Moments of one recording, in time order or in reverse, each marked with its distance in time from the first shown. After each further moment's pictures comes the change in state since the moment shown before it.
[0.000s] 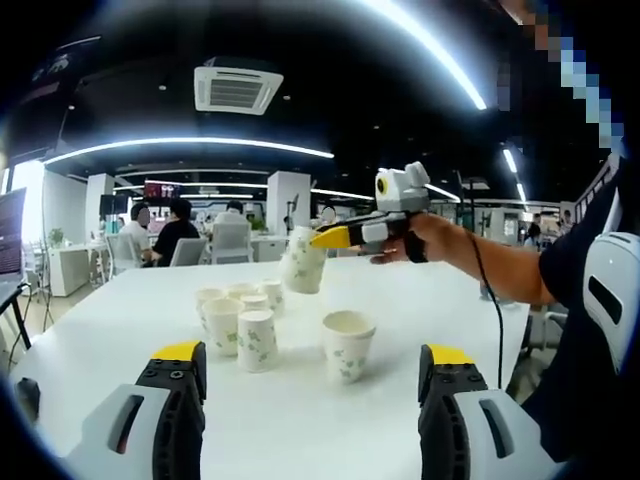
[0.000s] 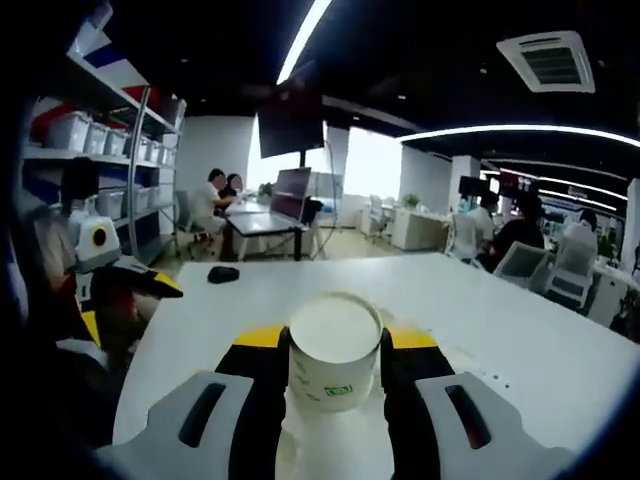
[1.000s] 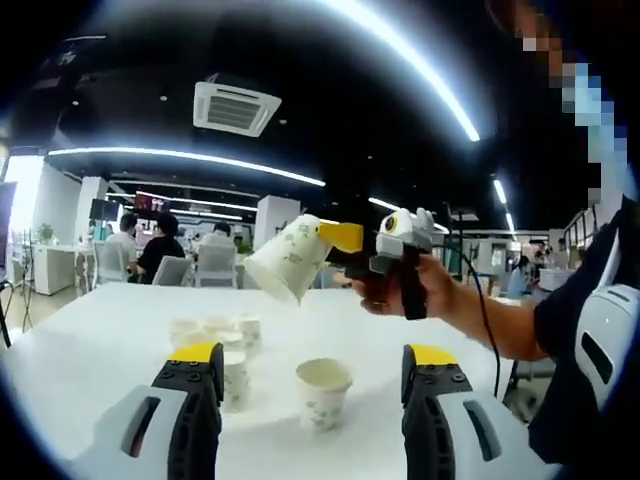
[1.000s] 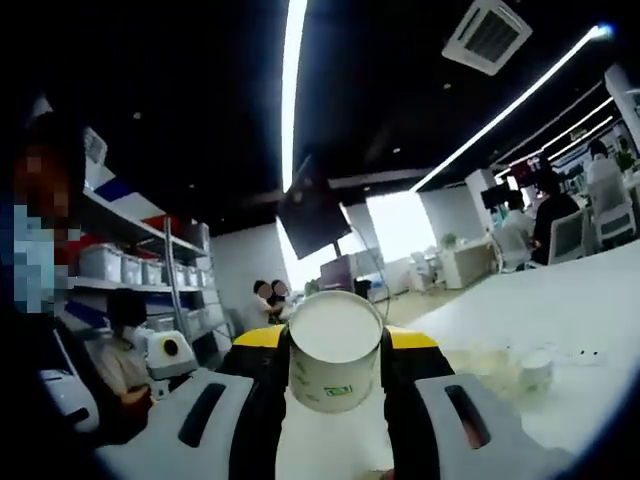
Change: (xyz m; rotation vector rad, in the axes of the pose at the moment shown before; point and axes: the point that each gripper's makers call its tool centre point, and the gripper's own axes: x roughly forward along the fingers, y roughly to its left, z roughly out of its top) left arm 0.022 -0.020 0.042 -0.067 -0.128 -0.060; right arm -0.027 0.039 0.054 0.372 -0.362 0.197
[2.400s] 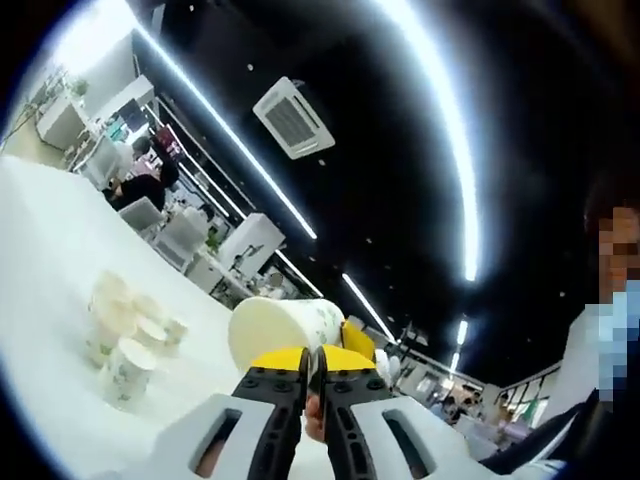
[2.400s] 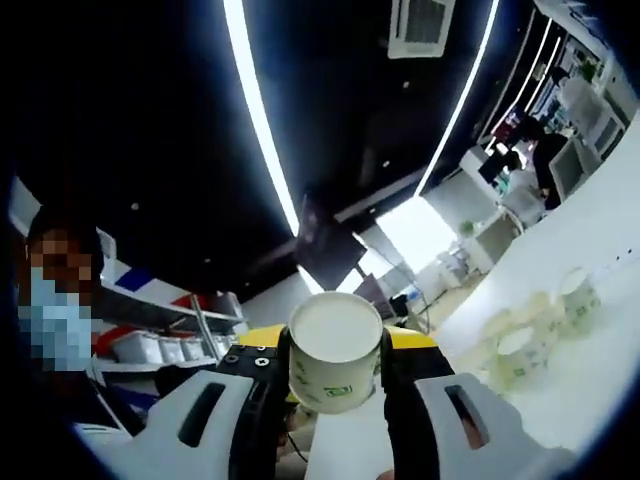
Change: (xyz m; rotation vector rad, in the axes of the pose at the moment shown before) left arm 0.054 -0.002 0.044 -0.606 -0.208 -0.149; right arm -0.021 0.008 -0.010 0.339 -0.162 0.088
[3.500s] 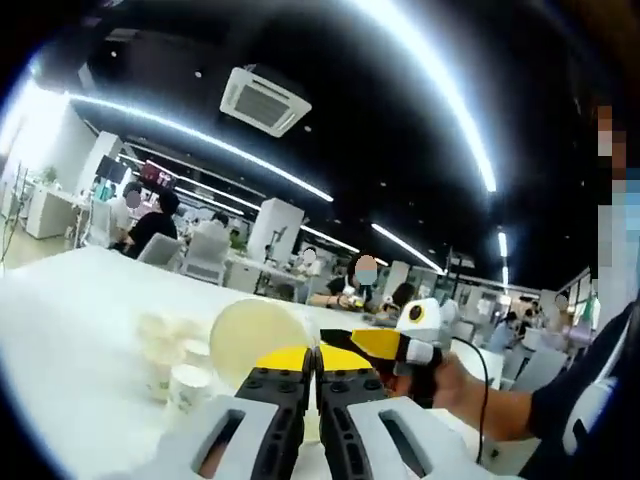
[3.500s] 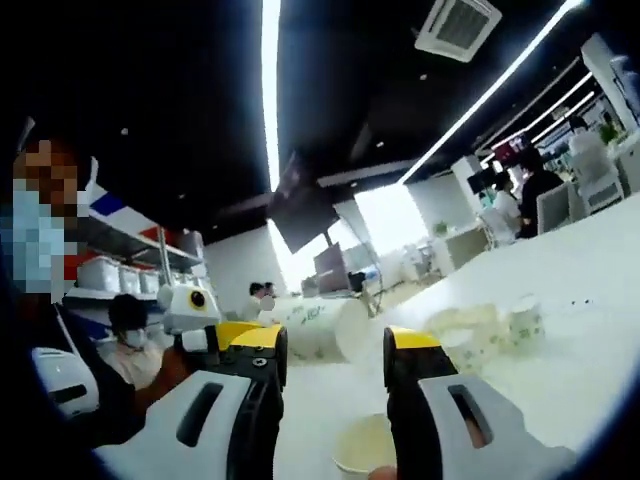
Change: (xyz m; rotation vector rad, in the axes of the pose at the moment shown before) left arm -0.005 0.011 -0.017 0.405 0.161 0.132; right arm -0.029 -0.024 -0.025 -0.349 0.199 -0.152
